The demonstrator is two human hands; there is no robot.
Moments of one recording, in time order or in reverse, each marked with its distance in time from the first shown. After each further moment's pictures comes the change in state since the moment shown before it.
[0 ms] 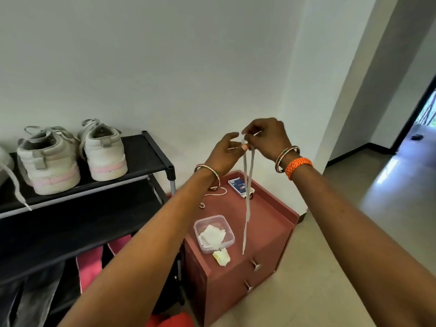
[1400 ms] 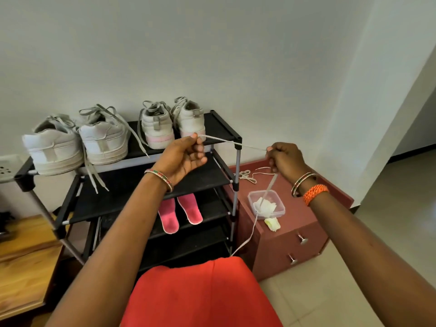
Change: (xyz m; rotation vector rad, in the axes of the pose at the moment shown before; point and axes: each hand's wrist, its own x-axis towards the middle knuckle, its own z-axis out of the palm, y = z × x) left_hand -0.198 0.004 -0.178 -0.619 0.224 -0.223; right_hand -0.124 -0.087 0.080 0.345 -0.136 0.270
